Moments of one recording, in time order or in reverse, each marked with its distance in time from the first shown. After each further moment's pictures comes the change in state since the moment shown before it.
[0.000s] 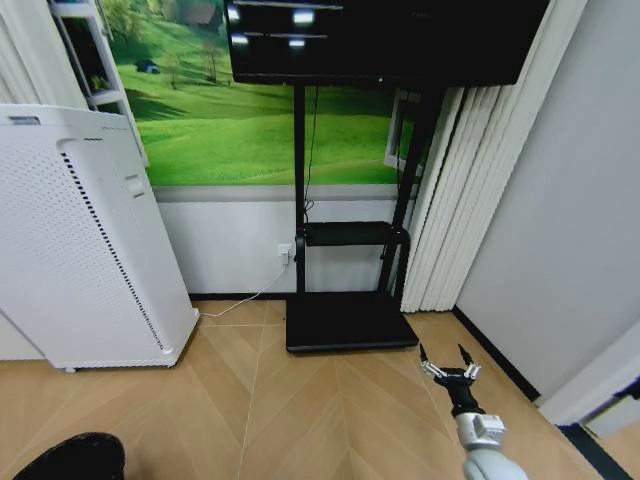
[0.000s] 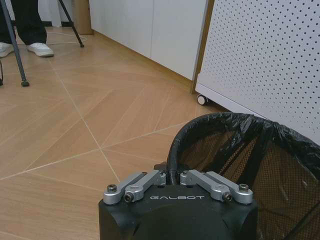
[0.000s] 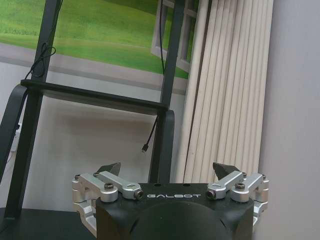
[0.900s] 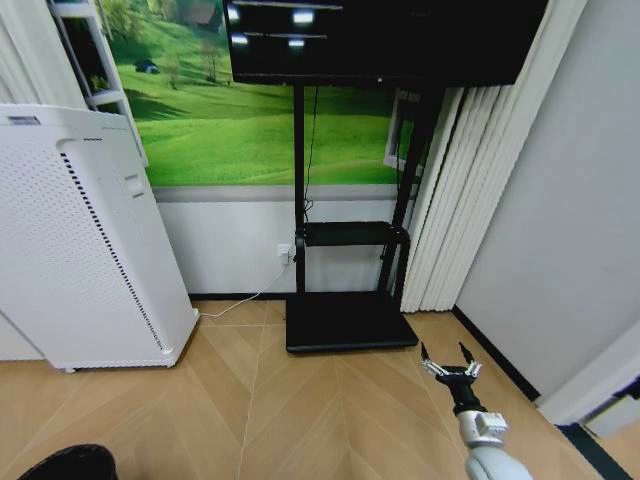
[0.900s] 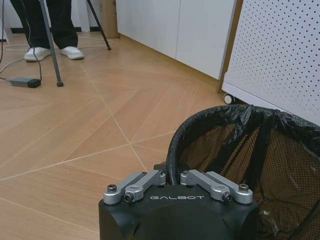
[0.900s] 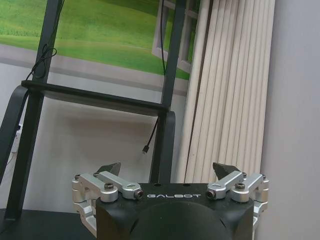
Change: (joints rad) left arm 0.024 -0.049 -0.007 0.012 0.023 -0.038 -0.053; right arm 0.010 -0.012 0.003 -0.014 0.012 0.010 -0.016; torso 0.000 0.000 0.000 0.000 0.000
